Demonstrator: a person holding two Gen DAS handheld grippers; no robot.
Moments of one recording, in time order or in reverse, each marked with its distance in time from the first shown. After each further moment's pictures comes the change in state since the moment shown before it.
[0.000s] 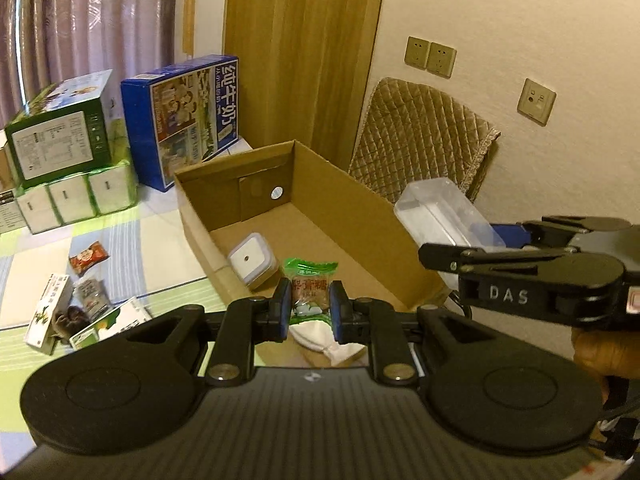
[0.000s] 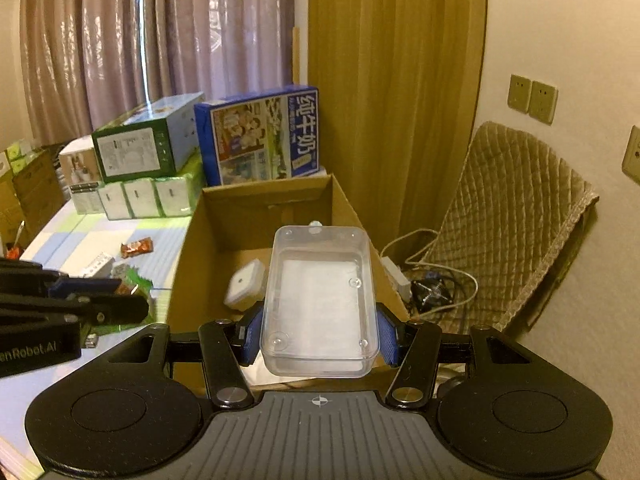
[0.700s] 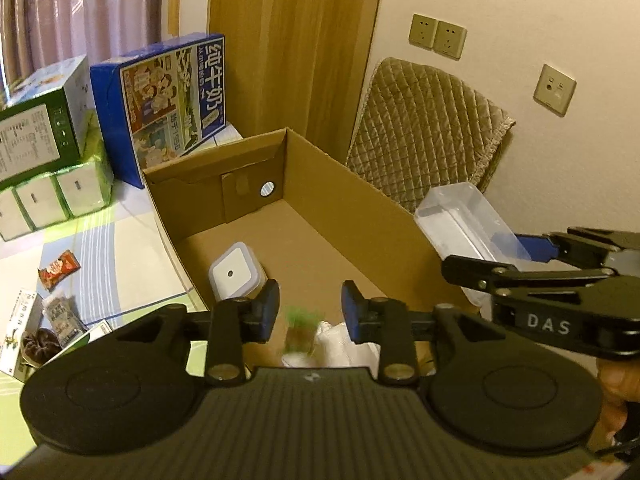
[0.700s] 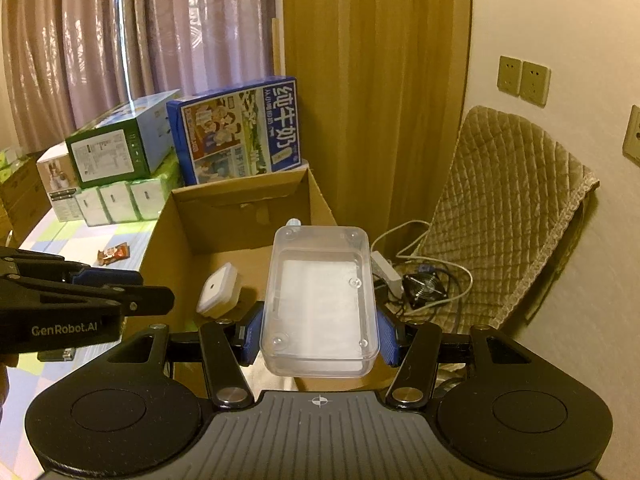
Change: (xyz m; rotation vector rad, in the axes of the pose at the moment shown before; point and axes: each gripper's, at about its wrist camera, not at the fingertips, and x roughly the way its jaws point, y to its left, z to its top) left arm 0.068 0.003 0.024 0.000 0.059 -0.011; right arm 0.029 -0.028 0.009 0.041 0.016 -0.016
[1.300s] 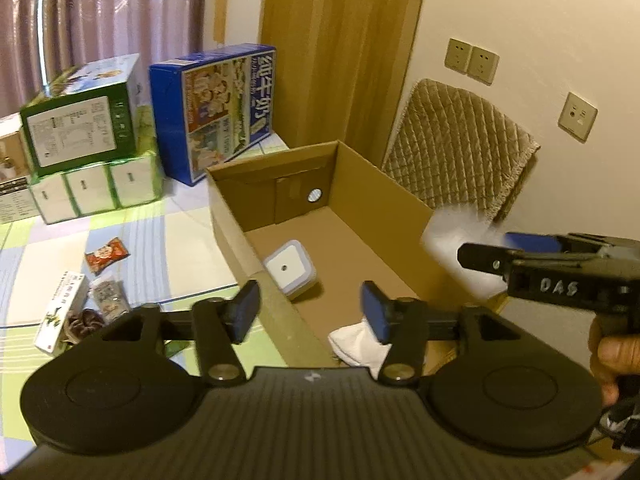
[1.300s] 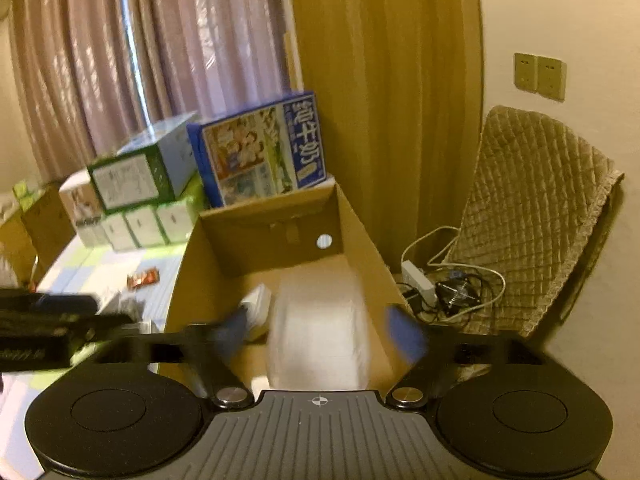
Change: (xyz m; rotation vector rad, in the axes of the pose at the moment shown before) left arm -0.043 0.035 -0.013 -0.073 -0.047 0.081; right arm 0.003 0.008 0.008 0.072 -0.050 0.079
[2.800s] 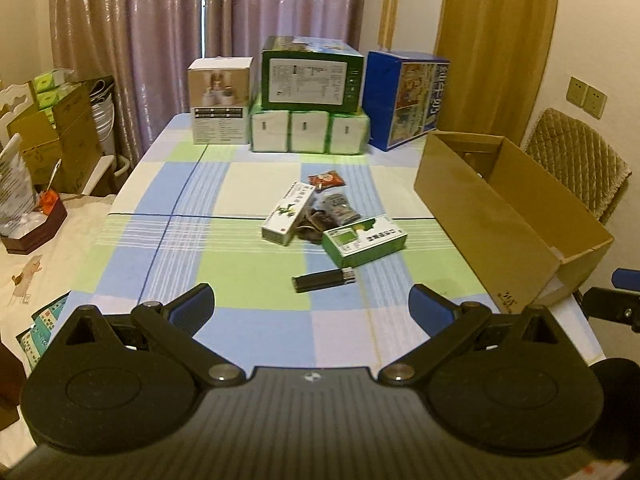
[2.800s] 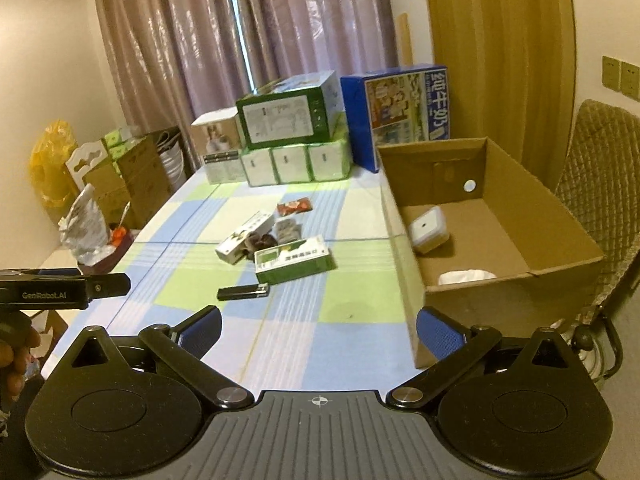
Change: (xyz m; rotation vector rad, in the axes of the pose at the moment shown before) left arm -0.168 0.152 -0.131 -0.191 -0.033 0.306; right arm -0.075 0.166 -0.096 -0.106 0.084 0.216
